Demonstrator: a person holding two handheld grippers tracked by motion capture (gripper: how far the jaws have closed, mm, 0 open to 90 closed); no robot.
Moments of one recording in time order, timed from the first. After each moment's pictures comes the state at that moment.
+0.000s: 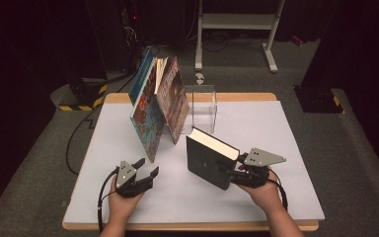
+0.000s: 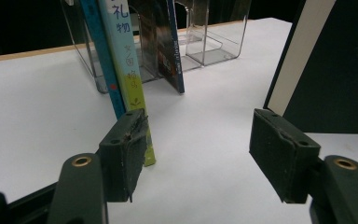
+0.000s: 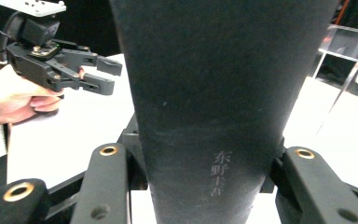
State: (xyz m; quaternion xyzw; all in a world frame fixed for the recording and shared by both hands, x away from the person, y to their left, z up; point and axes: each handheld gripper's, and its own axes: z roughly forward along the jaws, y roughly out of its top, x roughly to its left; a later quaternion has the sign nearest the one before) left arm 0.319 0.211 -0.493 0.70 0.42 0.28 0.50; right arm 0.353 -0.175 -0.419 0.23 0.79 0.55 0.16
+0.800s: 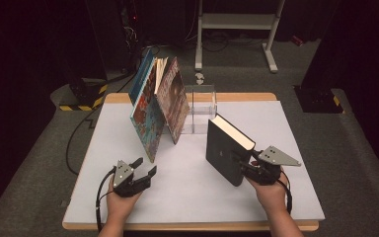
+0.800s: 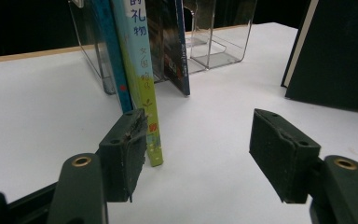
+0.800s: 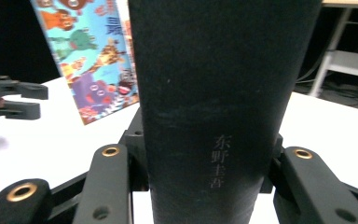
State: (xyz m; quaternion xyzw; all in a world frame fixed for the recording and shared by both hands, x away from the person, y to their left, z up) left arm 0.320 0.217 -0.492 0.69 0.42 0.28 0.51; right arm 0.352 -0.202 -0.419 0.34 0.72 0.55 0.24
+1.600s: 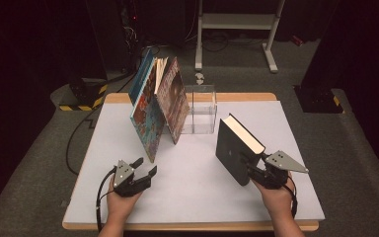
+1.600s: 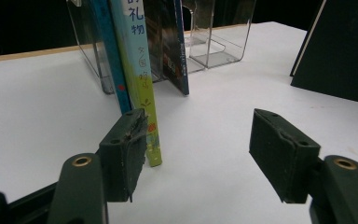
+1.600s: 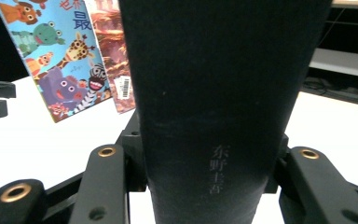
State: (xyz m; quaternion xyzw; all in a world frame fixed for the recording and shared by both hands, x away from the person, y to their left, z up) left arm 0.321 0.217 -0.493 0.69 0.42 0.28 0.51; right arm 0.343 -0.216 -0.423 0.37 0.71 0.53 0.26
